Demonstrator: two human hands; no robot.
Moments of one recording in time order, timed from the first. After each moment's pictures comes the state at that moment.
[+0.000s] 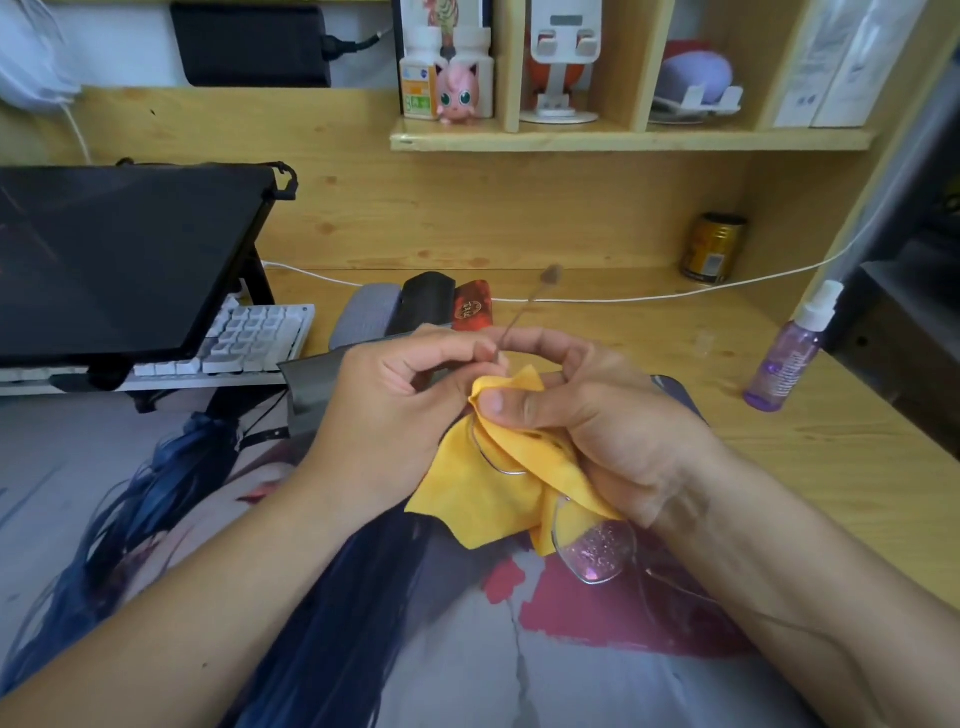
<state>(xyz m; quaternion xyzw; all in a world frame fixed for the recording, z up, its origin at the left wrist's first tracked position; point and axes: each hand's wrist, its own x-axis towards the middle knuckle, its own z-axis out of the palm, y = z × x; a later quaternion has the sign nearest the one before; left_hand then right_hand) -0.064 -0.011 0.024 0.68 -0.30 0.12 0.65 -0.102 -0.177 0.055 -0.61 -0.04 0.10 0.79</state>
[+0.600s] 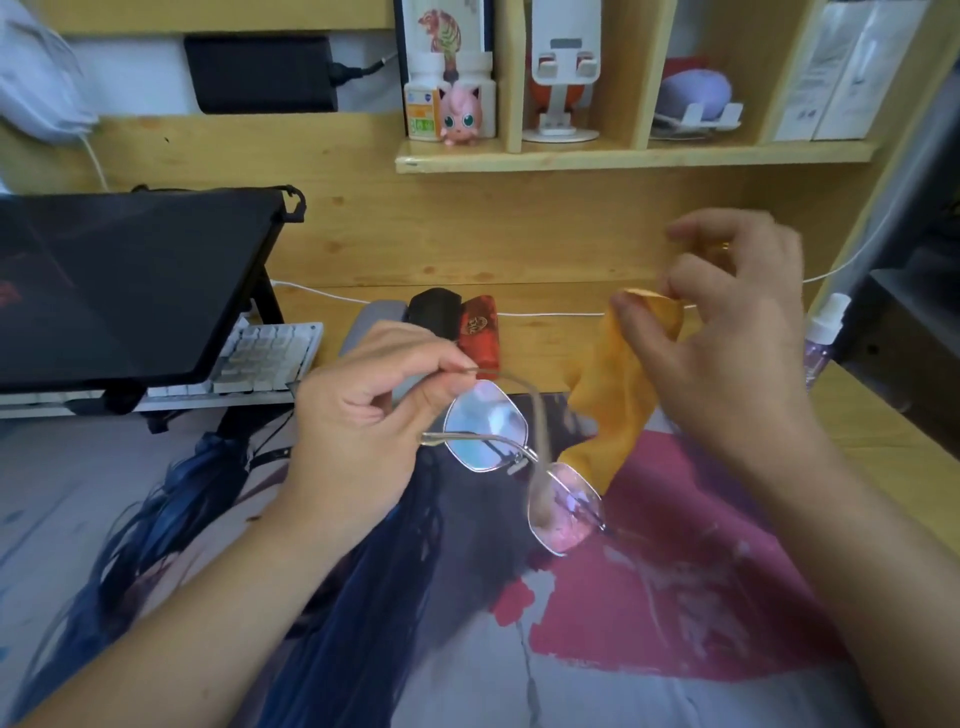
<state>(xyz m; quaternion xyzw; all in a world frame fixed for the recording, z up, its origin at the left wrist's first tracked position) -0.067 0.004 0.029 0.69 -0.35 0.28 0.56 -0.075 -0.244 0.061 -0.84 -0.08 -0.50 0.19</state>
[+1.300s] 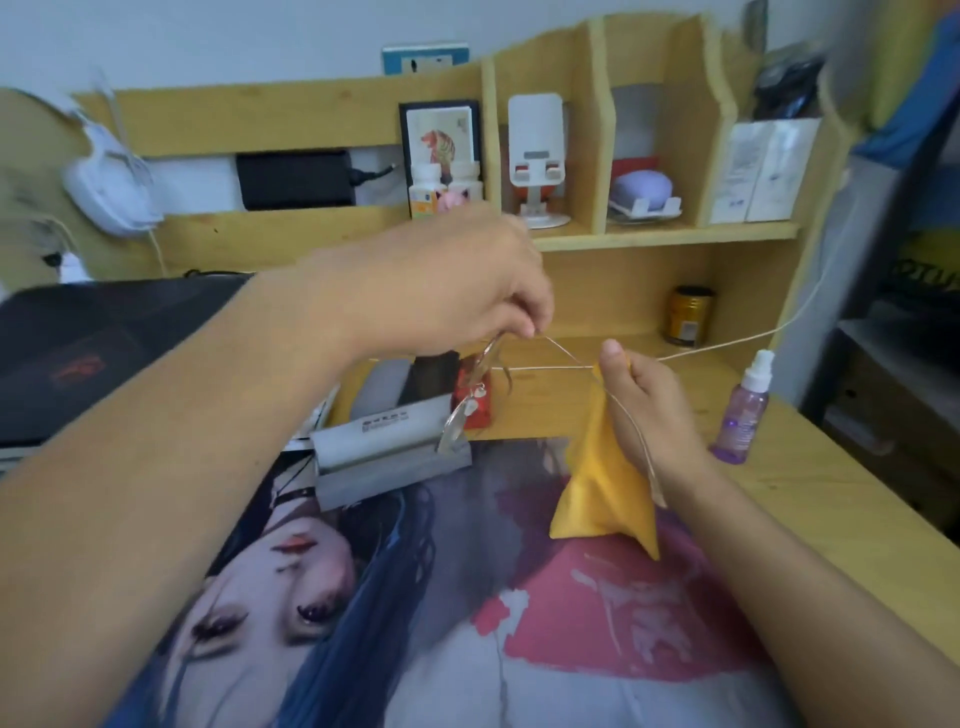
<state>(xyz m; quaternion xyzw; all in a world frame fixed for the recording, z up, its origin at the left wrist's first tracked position) -0.054 -0.039 0.201 0.81 -0.56 0.19 0.01 -0.064 -0.246 0.046 -0.81 -0.02 -0.30 0.51</state>
